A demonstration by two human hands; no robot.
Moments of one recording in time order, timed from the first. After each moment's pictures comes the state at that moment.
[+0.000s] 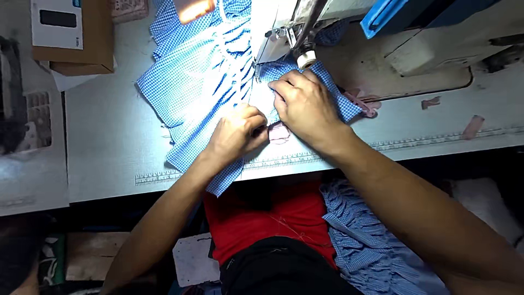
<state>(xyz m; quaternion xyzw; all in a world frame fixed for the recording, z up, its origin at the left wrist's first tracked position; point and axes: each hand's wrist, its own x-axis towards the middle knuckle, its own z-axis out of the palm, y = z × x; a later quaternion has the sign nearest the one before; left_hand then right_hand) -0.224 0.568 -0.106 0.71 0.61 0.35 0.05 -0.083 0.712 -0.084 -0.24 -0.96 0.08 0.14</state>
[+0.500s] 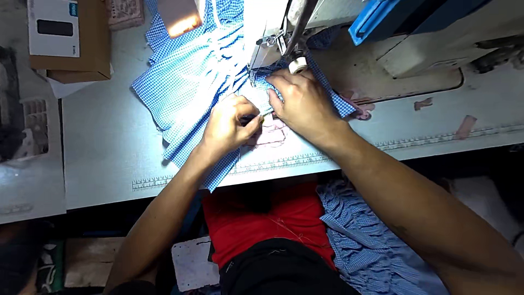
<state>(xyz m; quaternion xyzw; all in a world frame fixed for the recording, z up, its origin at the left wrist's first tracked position) -0.239 0.582 -0.099 0.68 0.63 0.37 0.09 -0.088 0.730 -0.091 -0.24 -0.96 0.07 0.14</state>
